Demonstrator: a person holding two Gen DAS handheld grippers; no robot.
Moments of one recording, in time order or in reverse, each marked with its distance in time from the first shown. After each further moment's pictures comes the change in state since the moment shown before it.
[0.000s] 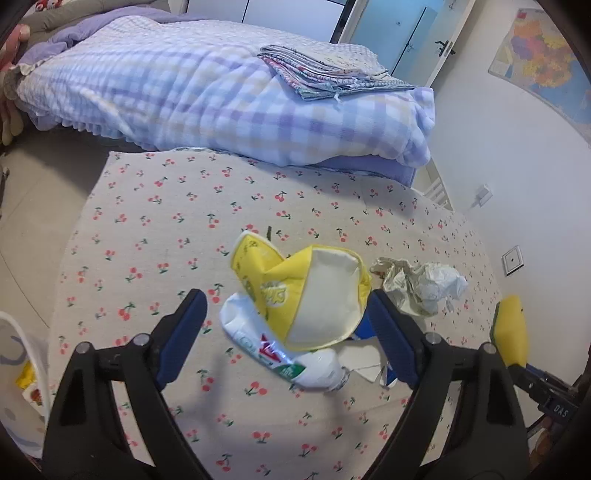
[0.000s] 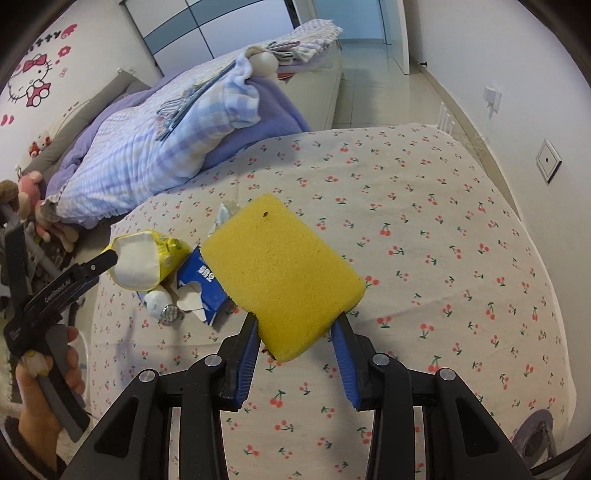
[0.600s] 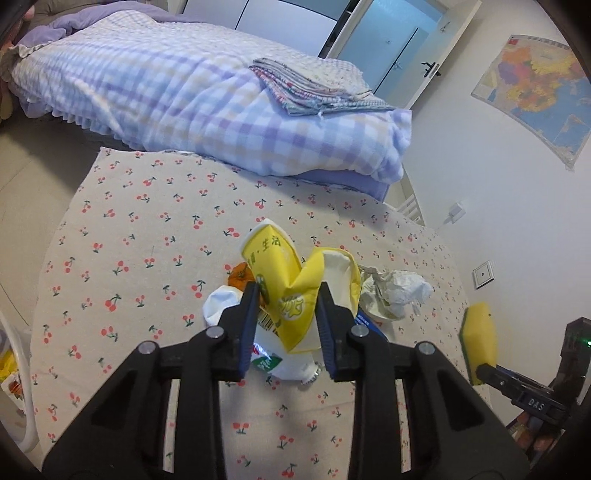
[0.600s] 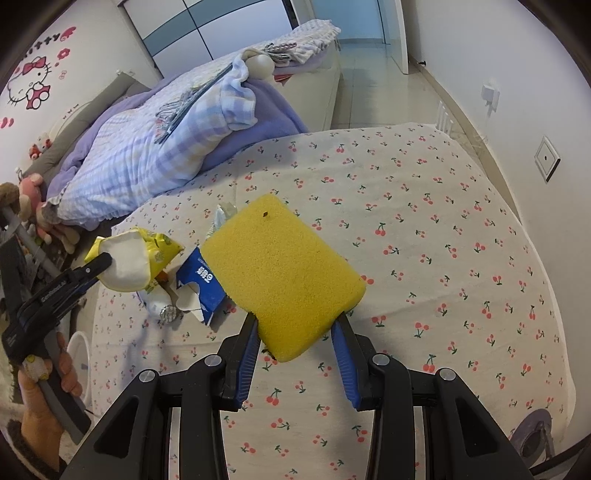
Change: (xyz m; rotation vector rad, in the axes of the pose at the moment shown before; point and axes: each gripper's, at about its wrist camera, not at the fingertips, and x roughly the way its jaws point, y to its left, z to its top) left arm -0.028 0.009 -0.007 -0.040 -0.047 -0.119; right arm -0.004 -0.002 0.000 -0.002 -0.002 0.007
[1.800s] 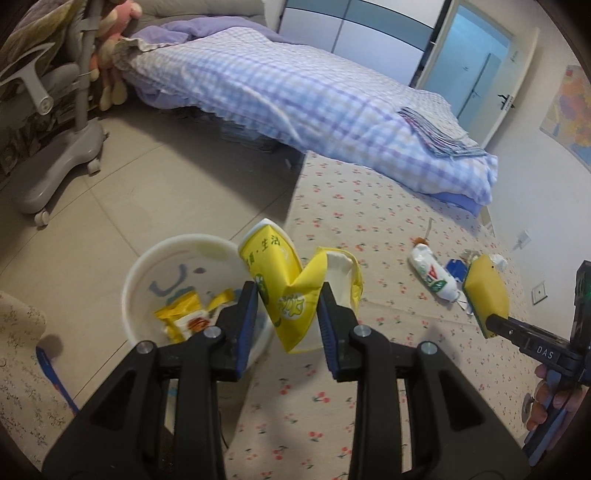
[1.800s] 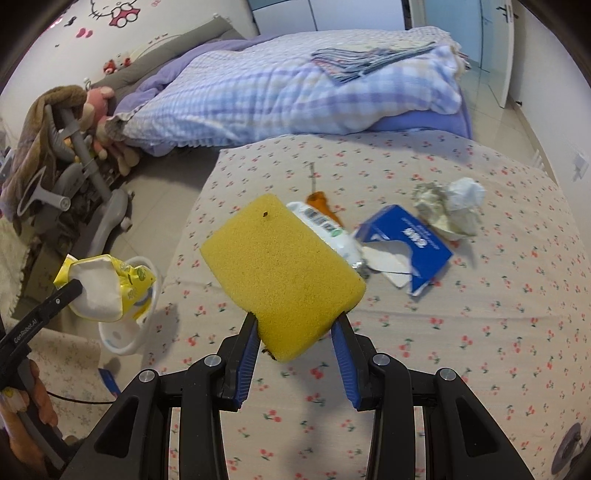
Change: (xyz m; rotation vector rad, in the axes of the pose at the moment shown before) left arm -0.172 0.159 -0.070 -0.131 -0.075 0.330; right arm 0.023 0.200 -0.057 -0.305 0.077 0.135
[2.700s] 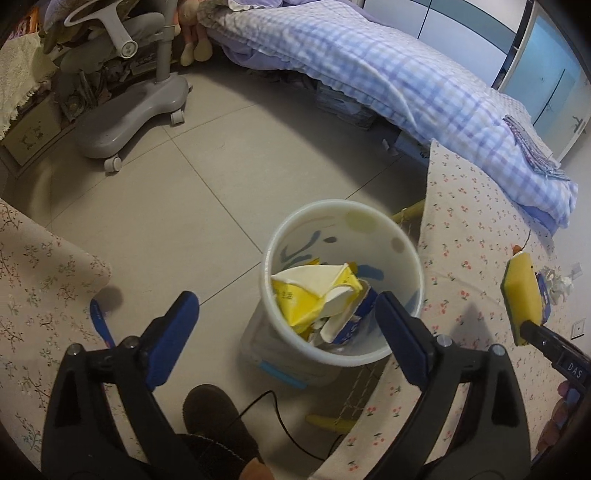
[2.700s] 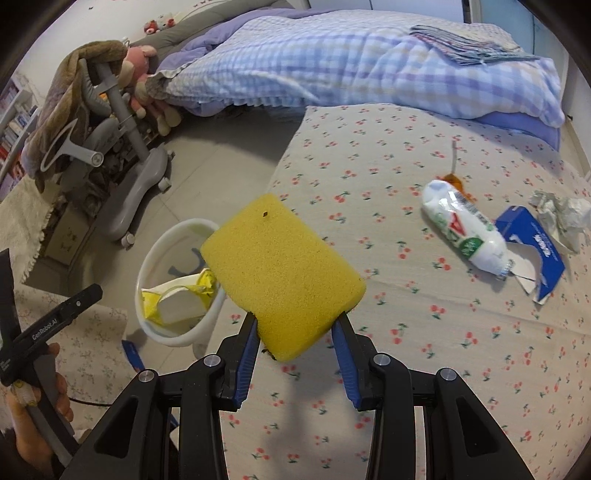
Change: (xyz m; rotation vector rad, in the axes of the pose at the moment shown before) left arm 0.007 0.110 -0.015 -0.146 0.114 0.242; right arm 0.062 0.117 -0.003 -0.111 0.103 0.114
